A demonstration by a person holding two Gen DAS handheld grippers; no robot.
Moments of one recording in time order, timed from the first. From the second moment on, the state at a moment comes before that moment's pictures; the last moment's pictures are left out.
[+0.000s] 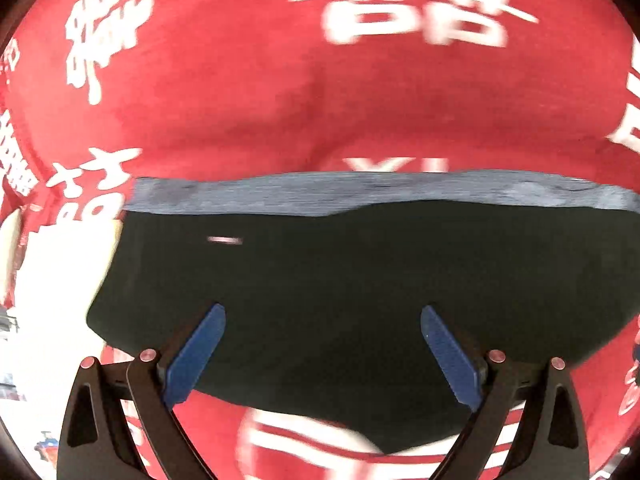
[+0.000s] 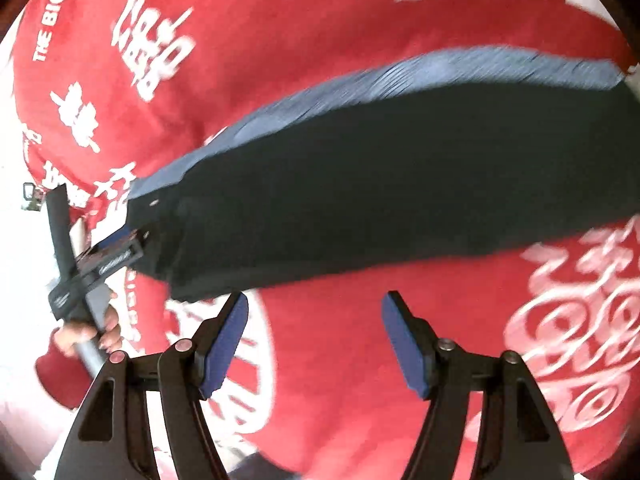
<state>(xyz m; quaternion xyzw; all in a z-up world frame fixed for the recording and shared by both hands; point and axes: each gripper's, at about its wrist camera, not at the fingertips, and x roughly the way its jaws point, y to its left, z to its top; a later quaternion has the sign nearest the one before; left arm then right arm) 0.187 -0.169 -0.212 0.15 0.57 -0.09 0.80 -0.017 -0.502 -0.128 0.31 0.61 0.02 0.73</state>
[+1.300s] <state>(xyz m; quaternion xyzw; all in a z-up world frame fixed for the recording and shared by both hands) 0.123 -0.185 -0.227 0.22 0.52 -0.32 0.76 0.011 -0.404 -0.209 0.57 0.48 -0.02 0.67</state>
